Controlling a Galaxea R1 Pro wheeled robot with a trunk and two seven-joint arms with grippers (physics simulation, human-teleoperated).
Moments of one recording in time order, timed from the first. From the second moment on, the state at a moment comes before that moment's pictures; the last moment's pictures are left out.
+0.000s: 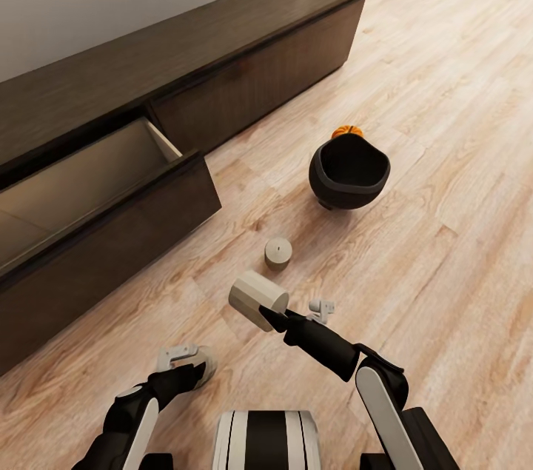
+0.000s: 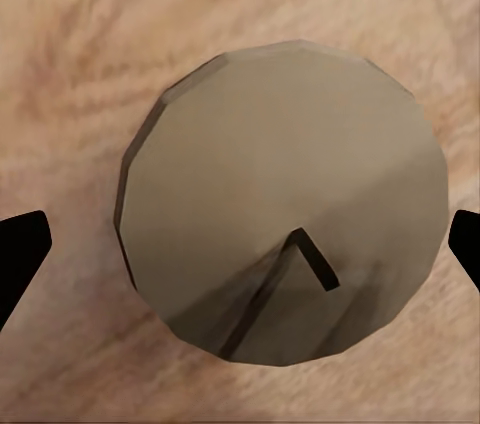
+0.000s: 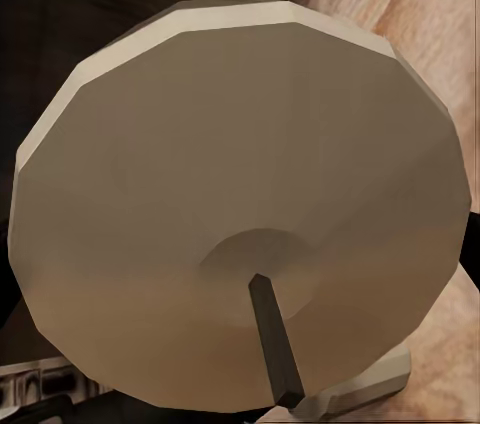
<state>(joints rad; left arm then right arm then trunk) -0.21 -0.07 0.07 -1.28 0.15 0.61 0.02 -0.25 0.04 0.21 -1.58 -0.68 0.59 0.31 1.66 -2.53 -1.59</state>
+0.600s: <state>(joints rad) -0.21 -0.07 0.07 -1.28 0.15 0.60 0.02 -0.25 0.04 0.21 -1.57 -0.68 0.59 0.31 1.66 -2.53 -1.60</state>
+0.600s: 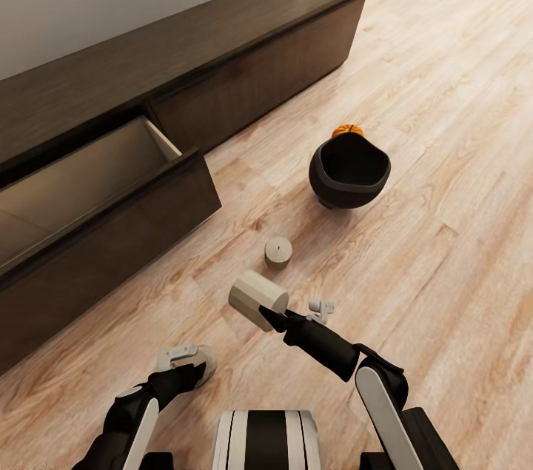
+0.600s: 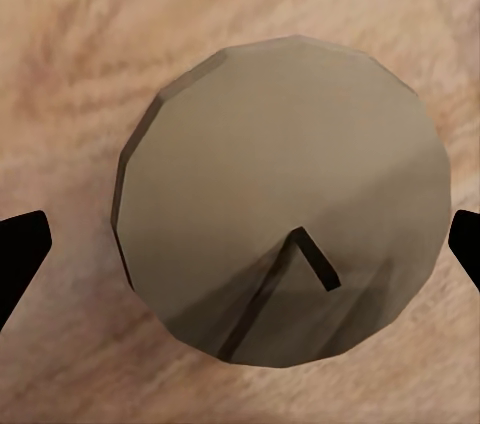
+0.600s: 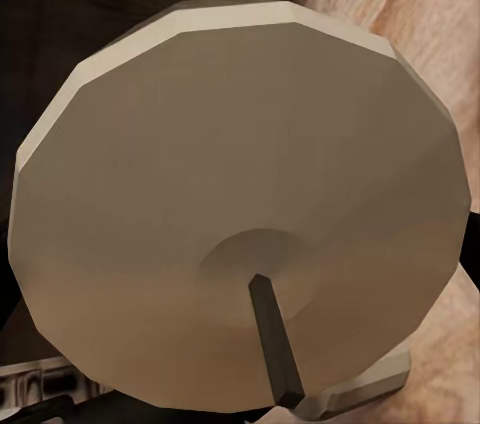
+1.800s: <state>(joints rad) -0.21 -0.07 0.06 -1.28 0.16 0.60 -0.06 -0.25 0.04 0.21 -1.57 -0.68 0.59 0.31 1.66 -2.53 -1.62</state>
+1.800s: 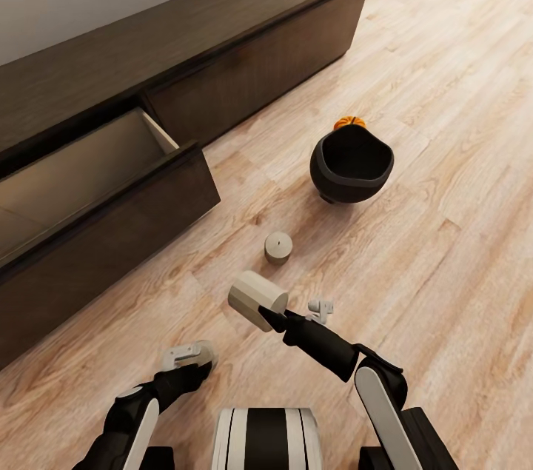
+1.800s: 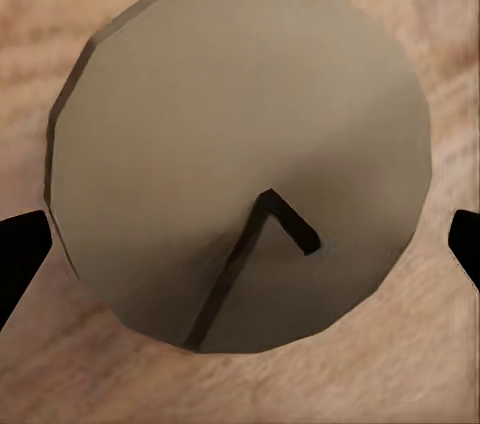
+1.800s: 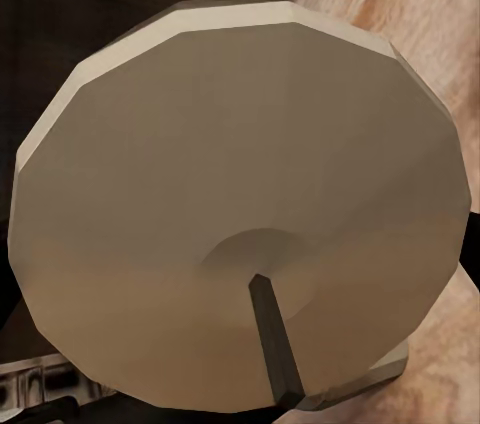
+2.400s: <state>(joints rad) -0.21 -0.07 0.06 -1.28 0.16 0.57 -0.07 -0.25 0.04 0.21 -1.57 -0.68 0.59 0.31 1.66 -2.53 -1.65</state>
